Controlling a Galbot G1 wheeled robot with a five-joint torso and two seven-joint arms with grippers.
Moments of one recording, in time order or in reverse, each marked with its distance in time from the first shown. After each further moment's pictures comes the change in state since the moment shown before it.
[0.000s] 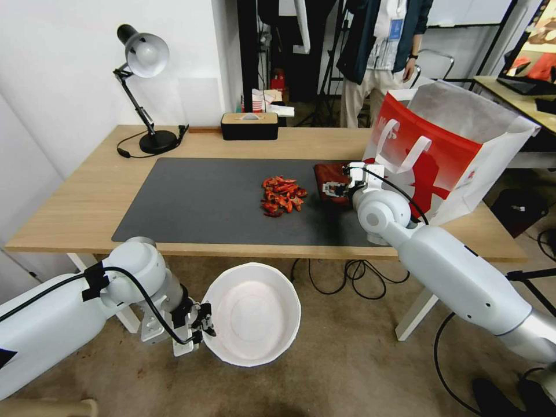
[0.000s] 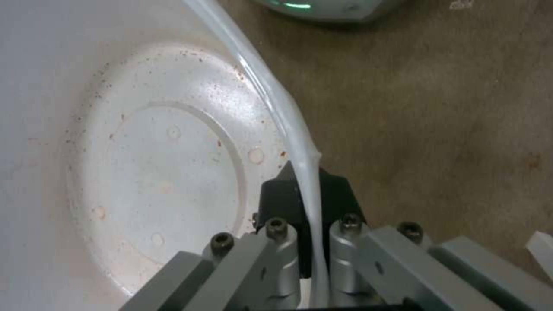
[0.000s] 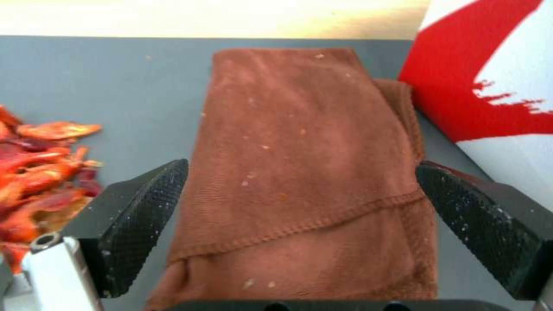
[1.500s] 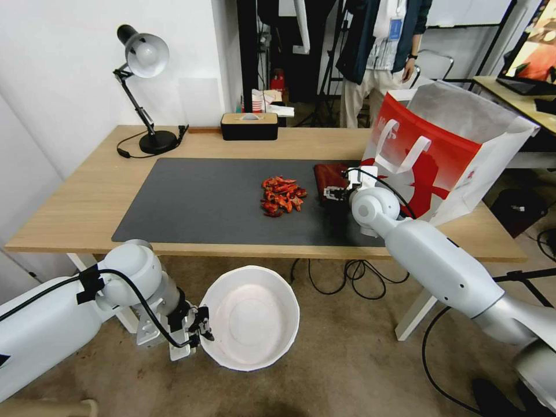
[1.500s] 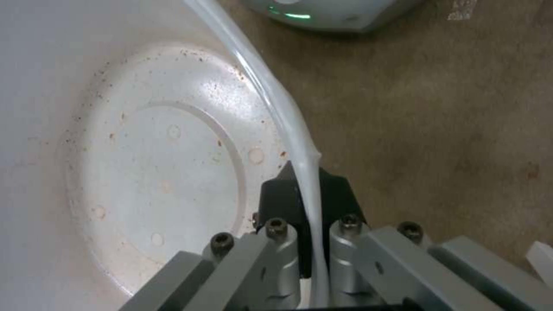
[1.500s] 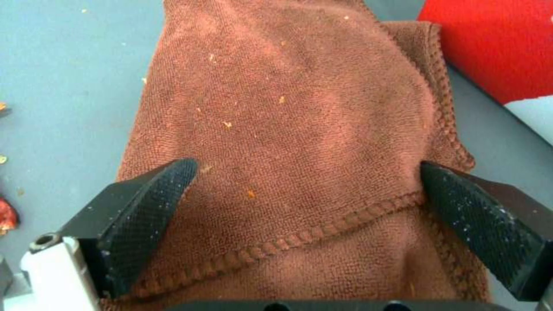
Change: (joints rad) left arm 0.031 0.017 -0.024 -0.005 -0.021 -0.011 -0.005; right arm 0.044 0.083 -0.018 -0.185 0.017 -0.020 -0.037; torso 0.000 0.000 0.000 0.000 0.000
